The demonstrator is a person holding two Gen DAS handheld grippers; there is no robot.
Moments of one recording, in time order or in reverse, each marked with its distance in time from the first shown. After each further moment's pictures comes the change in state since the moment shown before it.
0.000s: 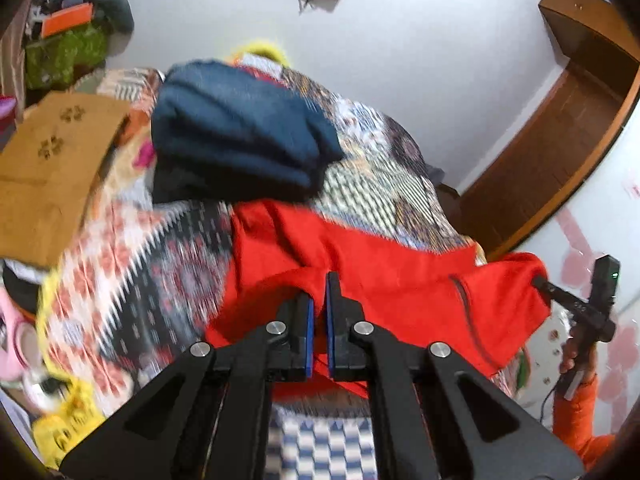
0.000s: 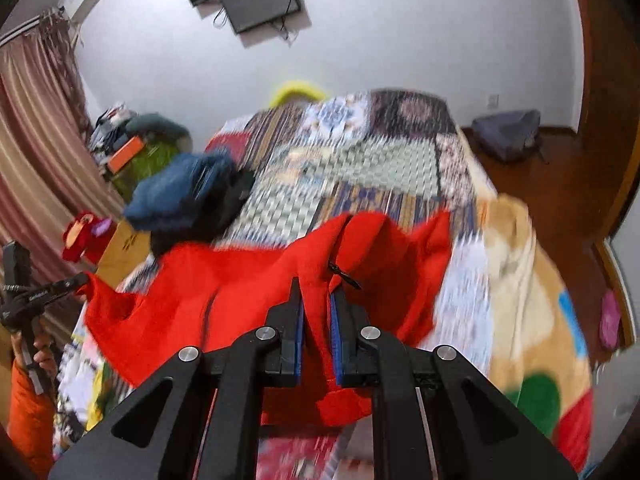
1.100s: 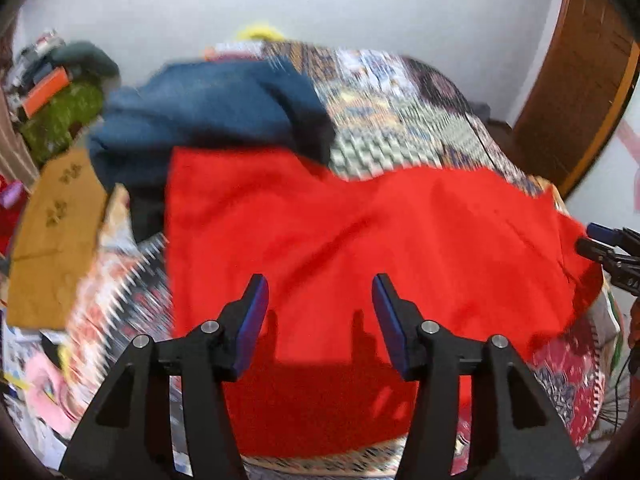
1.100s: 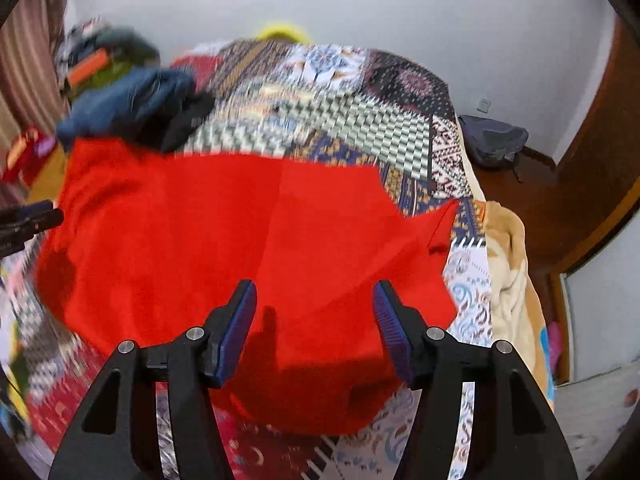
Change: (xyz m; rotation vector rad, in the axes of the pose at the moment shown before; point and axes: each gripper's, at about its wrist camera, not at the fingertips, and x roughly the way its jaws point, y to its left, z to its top) left arm 0.123 -0.056 -0.016 0.239 0.143 0.236; right arm 0.076 0.022 -0.025 -0.230 0.214 -0.227
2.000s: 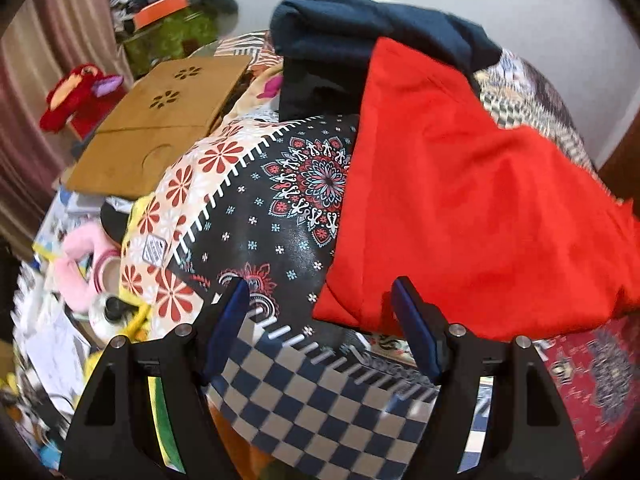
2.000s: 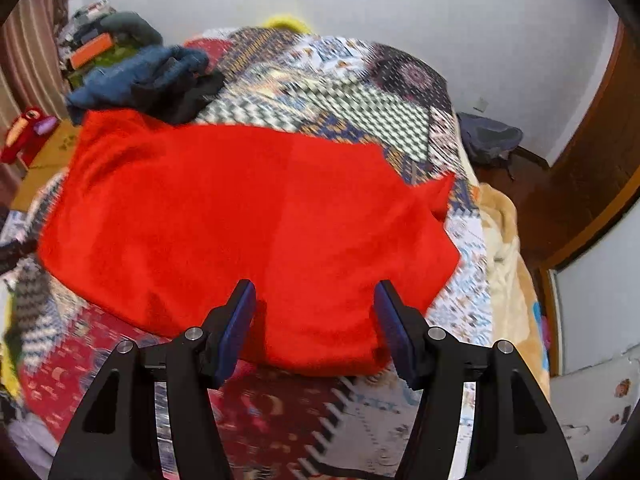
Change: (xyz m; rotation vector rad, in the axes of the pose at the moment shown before) left arm -0.032 0.075 -0.106 -0.309 0.034 0.278; right arm -0.026 0.019 -0.021 -0.015 -0.002 0.008
